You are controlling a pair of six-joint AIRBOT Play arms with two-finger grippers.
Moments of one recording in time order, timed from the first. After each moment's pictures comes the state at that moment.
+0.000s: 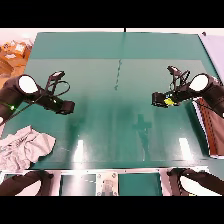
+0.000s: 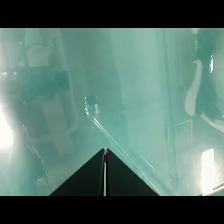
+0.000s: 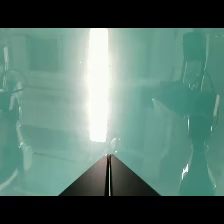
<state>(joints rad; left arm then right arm) -0.18 -1.15 0.99 1.20 -1.21 -1.46 0.08 -1.18 1.00 -1.26 1.12 1.64</state>
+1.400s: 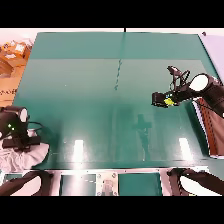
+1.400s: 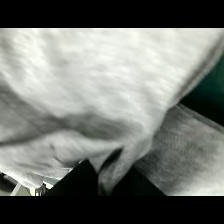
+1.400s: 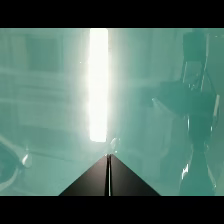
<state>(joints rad) 0.13 -1.15 0.62 1.86 -1.46 -1.83 0.08 -1.18 1.00 -1.26 1.12 1.64</state>
